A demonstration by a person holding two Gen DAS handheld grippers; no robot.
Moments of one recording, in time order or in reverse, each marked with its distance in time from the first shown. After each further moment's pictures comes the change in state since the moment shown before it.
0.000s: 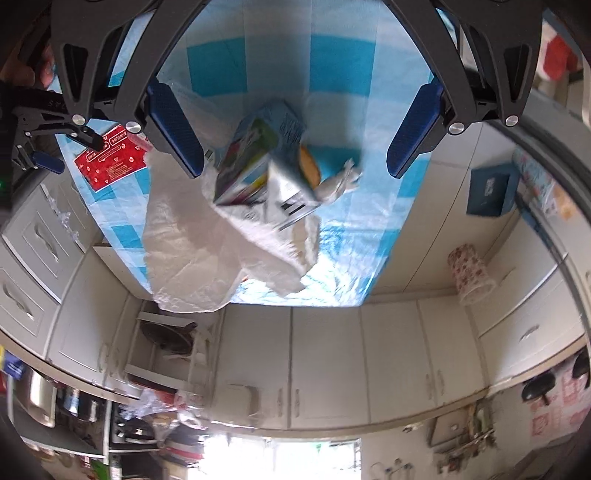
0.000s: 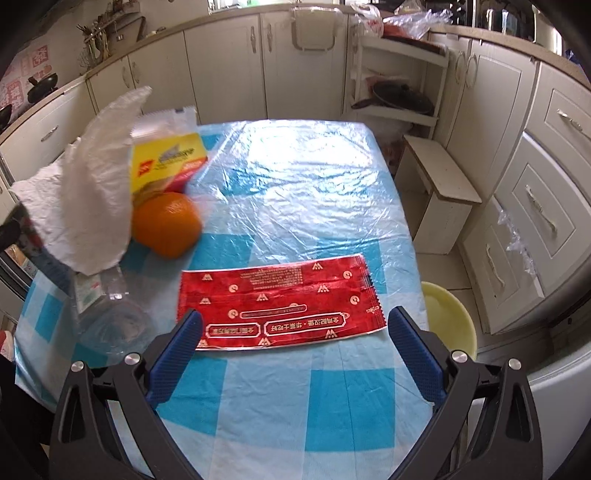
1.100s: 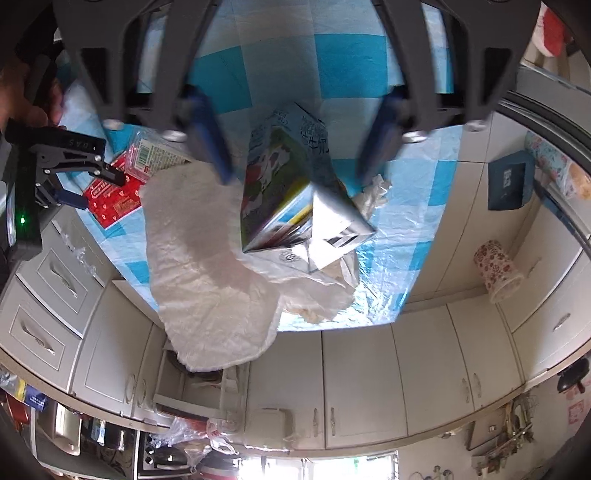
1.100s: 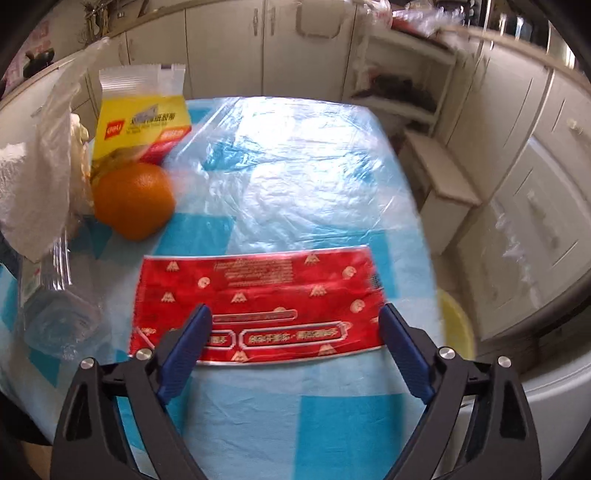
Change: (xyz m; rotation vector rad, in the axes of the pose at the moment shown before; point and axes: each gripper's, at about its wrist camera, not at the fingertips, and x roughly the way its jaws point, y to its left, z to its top) left arm 0.027 -0.008 -0.023 0.075 0.130 -0.094; right arm 0.025 0.001 0.001 -0.035 -0.004 -0.014
